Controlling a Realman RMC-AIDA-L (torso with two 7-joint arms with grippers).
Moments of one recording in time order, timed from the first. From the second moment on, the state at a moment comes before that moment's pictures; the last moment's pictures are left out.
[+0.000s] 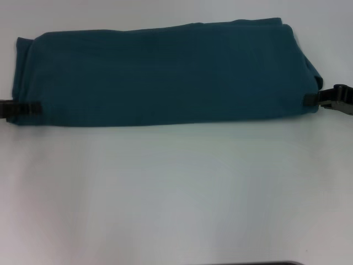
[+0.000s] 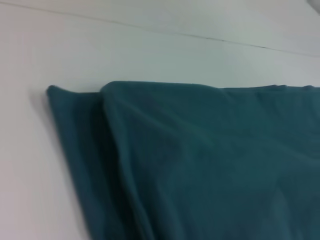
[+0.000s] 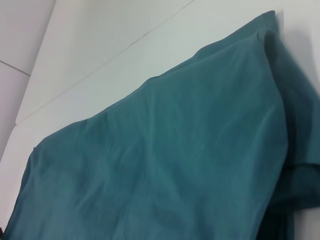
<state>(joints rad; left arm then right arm) -0.47 -1.98 -2.58 -0.81 -0.77 1.42 -2.01 0.49 1.96 -0.47 -0.57 -2.30 -1.42 2.19</state>
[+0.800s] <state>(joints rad) -0.47 -2.00 -2.58 -0.82 -0.72 1.35 -2.02 0.49 1.96 -0.47 -0.57 -2.30 -1.42 2.19</state>
